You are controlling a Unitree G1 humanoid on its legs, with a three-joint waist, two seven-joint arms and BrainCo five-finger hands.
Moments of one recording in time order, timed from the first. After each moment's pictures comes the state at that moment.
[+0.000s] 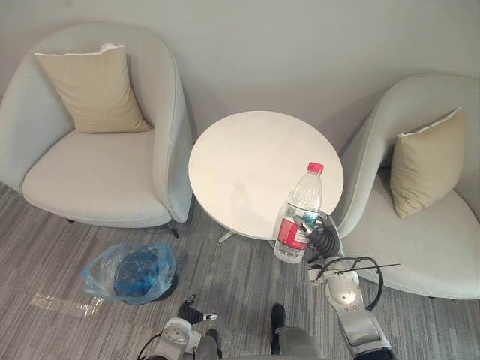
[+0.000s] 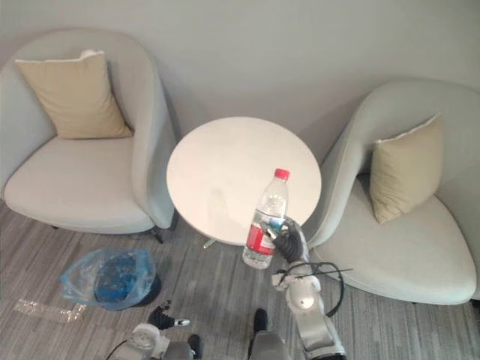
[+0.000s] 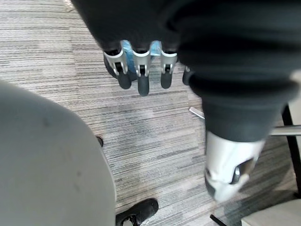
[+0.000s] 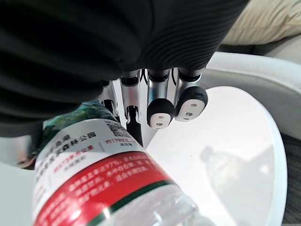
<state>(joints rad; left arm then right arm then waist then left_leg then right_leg) -0.02 0.11 -0.14 1.02 0.20 -0.01 0.13 0.09 -0.16 0.13 0.01 -0.35 -0.10 -0.24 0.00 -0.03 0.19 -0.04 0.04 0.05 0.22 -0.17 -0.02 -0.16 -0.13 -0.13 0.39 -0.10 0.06</state>
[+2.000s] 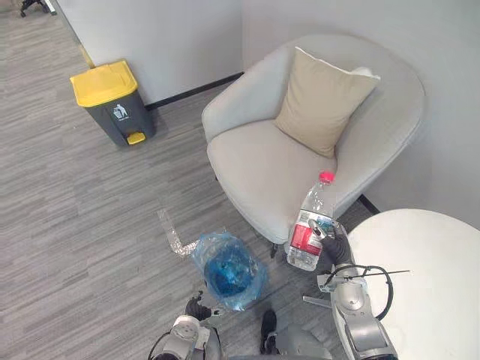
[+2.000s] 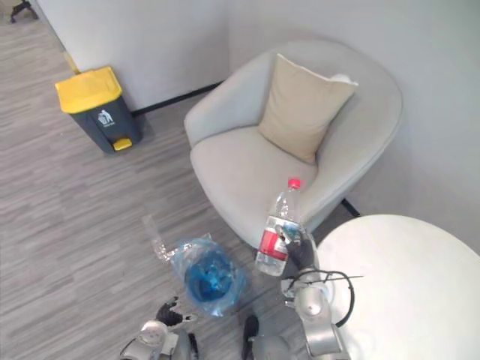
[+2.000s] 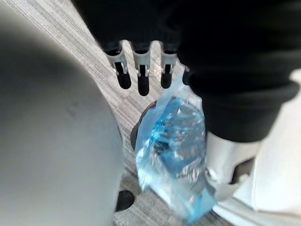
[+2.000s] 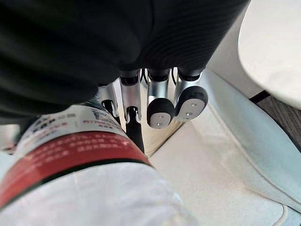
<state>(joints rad) -0.03 0.06 -0.13 1.00 0.20 0.01 0.16 0.14 -0.15 0.04 0.09 -0.30 -0.06 -0.24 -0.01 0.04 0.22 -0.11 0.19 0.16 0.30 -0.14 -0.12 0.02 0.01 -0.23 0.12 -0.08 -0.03</state>
